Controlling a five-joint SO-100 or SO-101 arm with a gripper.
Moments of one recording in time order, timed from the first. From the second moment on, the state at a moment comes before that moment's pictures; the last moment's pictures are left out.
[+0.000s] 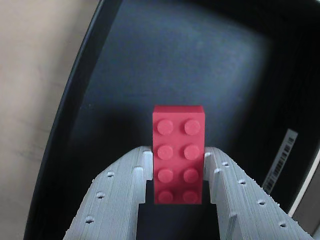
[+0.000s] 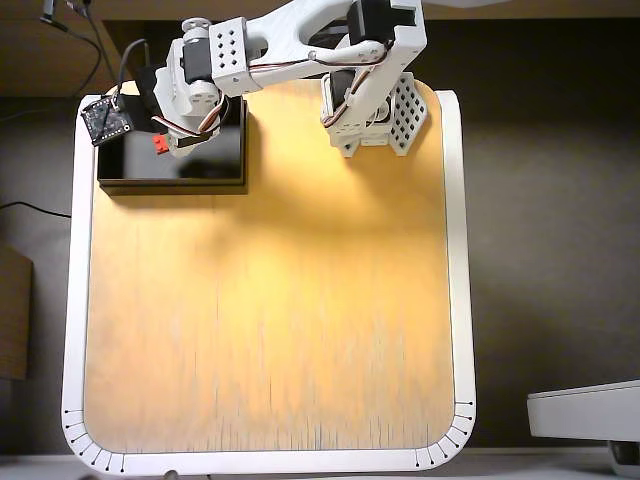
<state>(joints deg) 83.9 104.0 116.4 55.0 195.5</state>
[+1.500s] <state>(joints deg) 56.0 129.6 113.7 72.6 182.8</state>
